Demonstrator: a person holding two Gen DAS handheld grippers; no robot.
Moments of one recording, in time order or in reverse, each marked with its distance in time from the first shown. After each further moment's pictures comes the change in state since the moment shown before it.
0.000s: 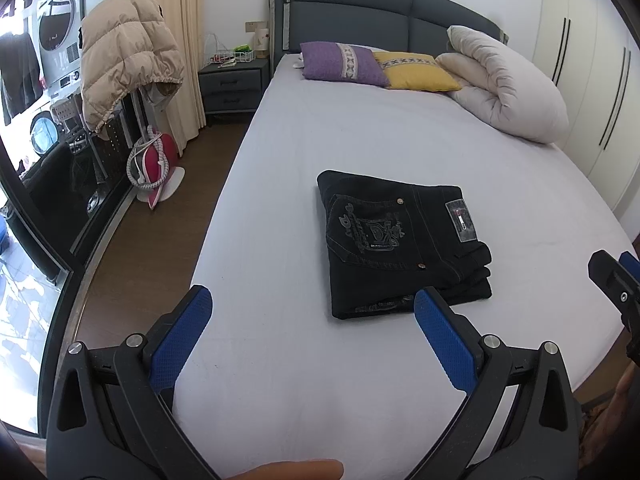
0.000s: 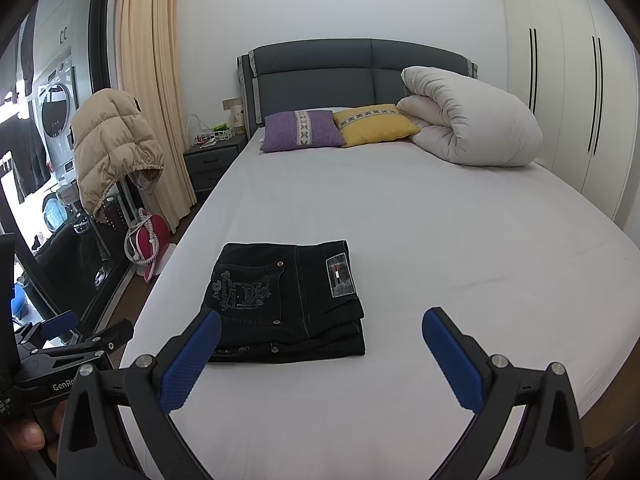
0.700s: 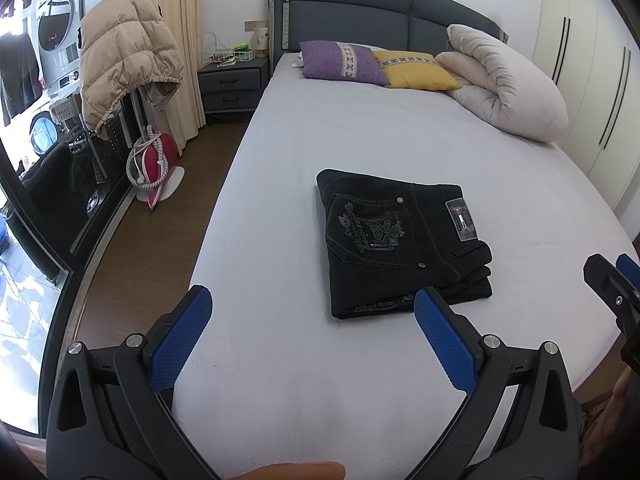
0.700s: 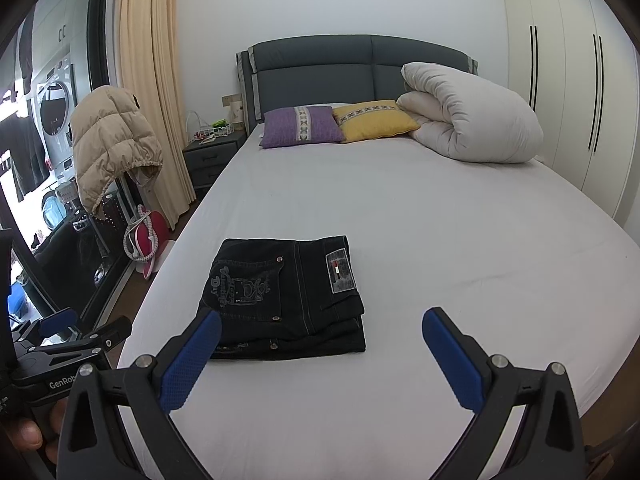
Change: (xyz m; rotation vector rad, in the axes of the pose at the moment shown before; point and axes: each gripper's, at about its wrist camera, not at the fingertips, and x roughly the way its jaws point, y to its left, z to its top) left arm 0.001 0.001 0.000 0.001 0.001 -0.002; right arm 0.008 -0.003 -0.006 -0.003 0.008 0.003
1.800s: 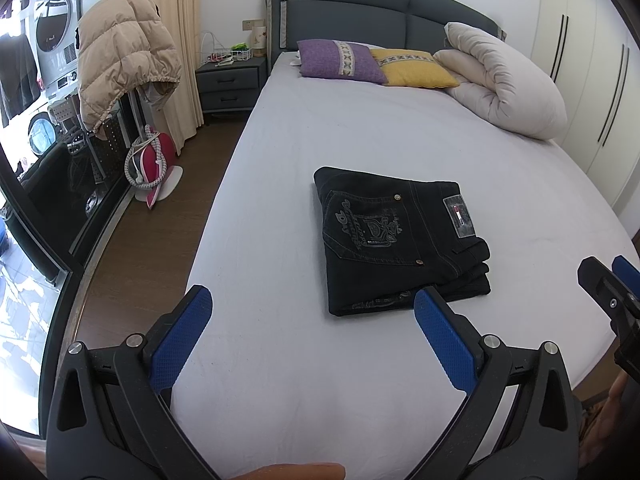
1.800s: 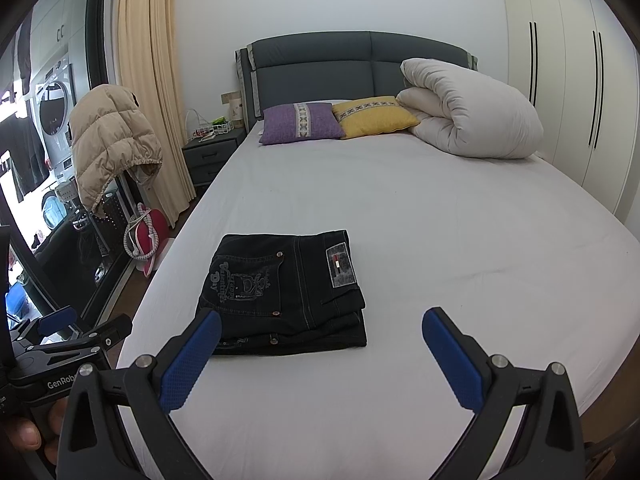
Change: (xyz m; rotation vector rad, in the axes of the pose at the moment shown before) left arm 0.000 -0.001 -0.001 0.001 0.003 0.001; right arm 0.004 -0.004 -0.005 0.000 0.010 0.004
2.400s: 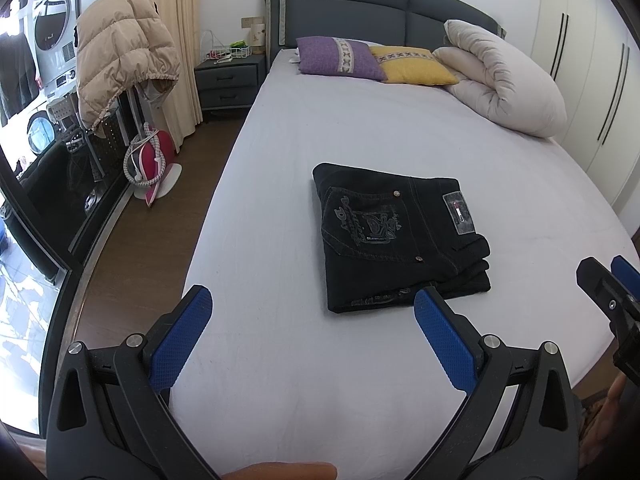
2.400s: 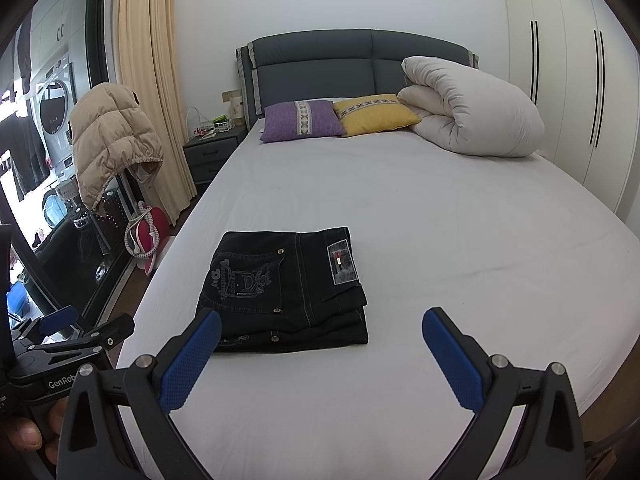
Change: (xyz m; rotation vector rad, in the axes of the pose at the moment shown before) left arm 0.006 -0.001 -0.005 0.014 0.009 -0.014; right arm 0.001 0.000 -0.001 -0.001 0.005 0.001
